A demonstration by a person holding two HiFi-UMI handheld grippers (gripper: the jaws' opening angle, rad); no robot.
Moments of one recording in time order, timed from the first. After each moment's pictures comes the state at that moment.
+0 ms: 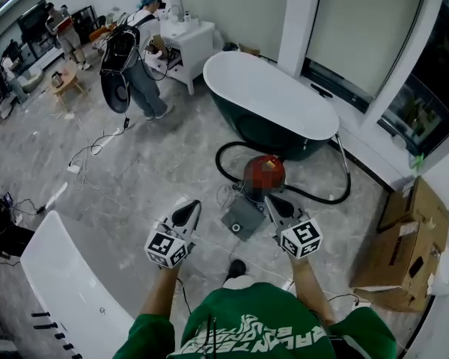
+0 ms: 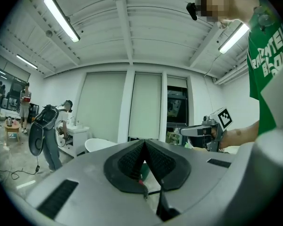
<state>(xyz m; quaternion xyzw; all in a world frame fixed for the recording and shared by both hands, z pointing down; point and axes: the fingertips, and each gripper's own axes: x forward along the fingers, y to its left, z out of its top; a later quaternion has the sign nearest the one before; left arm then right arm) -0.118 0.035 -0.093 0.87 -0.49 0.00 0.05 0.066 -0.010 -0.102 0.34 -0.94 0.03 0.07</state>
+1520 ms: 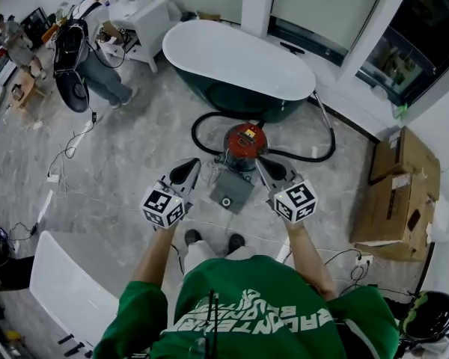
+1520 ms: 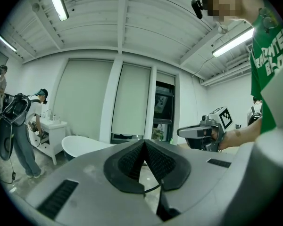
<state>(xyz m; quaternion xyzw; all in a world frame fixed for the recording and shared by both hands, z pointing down) -0.077 -0.094 -0.082 0.92 -0.38 0.02 0.06 0.079 -0.091 -0.087 0.40 -0.91 0.04 0.08</state>
